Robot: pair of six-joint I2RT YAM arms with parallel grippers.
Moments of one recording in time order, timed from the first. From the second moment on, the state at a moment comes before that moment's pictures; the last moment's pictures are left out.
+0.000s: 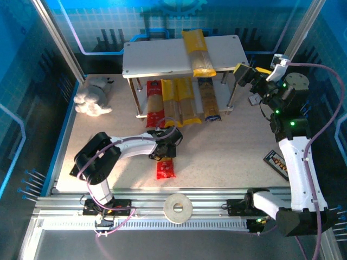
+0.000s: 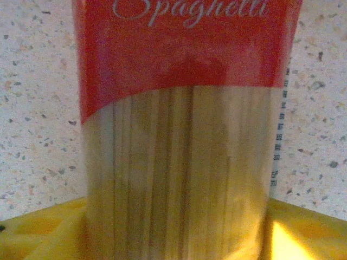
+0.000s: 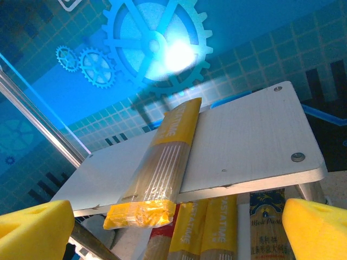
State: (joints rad) left arm -0.77 1.76 1.01 -0.56 -0.20 -0.86; right arm 0.02 1.08 1.32 -0.26 -0.35 0.50
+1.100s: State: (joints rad) left arm -0.83 1.33 1.02 -0.91 0.10 -0.76; right arm 0.01 1.05 1.29 -0.23 -0.35 0.52
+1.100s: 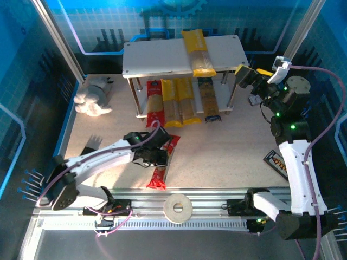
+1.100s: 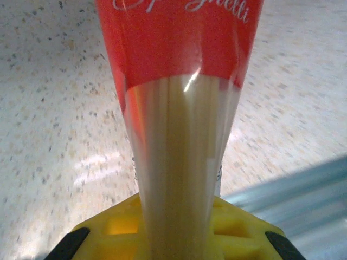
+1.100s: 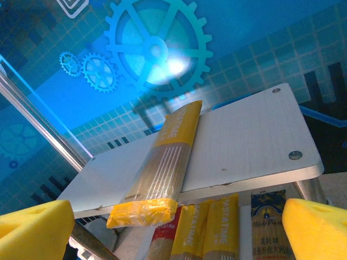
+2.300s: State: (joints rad) left arm -0.51 1.92 2.51 -1.19 -0.04 -0.43; right arm 0.02 1.19 1.28 -0.20 -0.45 0.55
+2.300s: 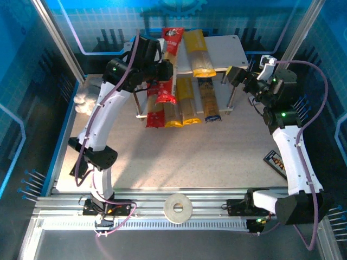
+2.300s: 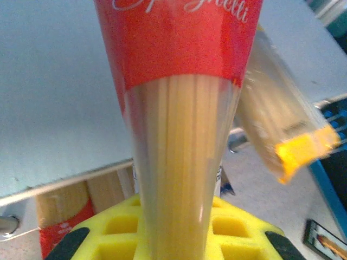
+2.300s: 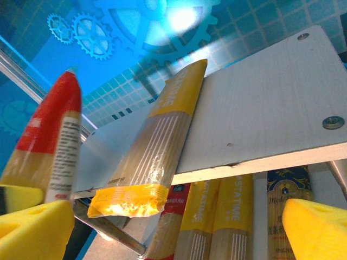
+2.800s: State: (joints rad) left arm -0.51 1.93 2.49 -0.92 -0.18 -0.43; right arm 0.03 1.22 1.28 -0.20 -0.46 0.54
